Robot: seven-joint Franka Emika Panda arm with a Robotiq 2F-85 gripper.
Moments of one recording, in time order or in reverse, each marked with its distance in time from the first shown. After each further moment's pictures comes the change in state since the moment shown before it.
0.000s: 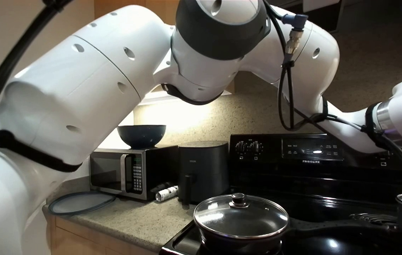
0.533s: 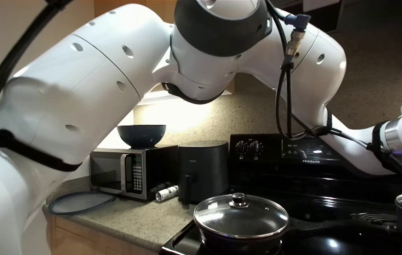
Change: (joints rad) arm -0.006 -0.004 -0.019 -0.124 -0.033 0.078 -0.003
